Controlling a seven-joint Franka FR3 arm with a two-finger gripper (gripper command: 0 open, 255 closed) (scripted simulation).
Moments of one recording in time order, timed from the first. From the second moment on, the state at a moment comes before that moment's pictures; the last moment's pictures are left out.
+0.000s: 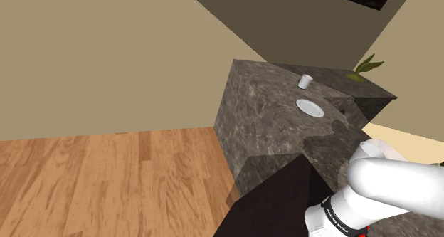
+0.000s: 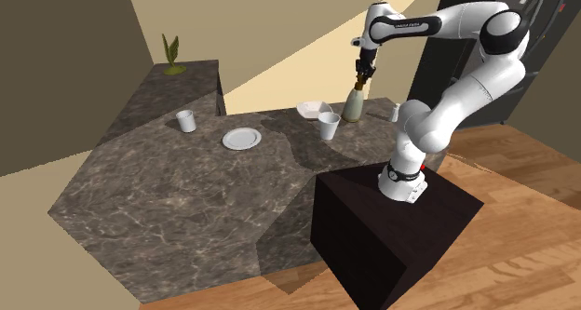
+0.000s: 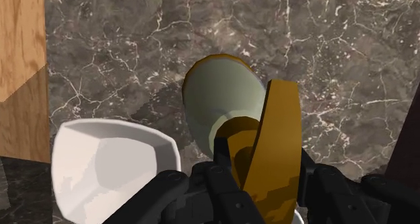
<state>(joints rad) -0.61 -0.75 -1.07 -2.24 -0.66 1.81 -1.20</state>
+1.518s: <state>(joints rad) -0.62 -0.75 -1.06 -2.24 -0.66 1.80 -1.19</state>
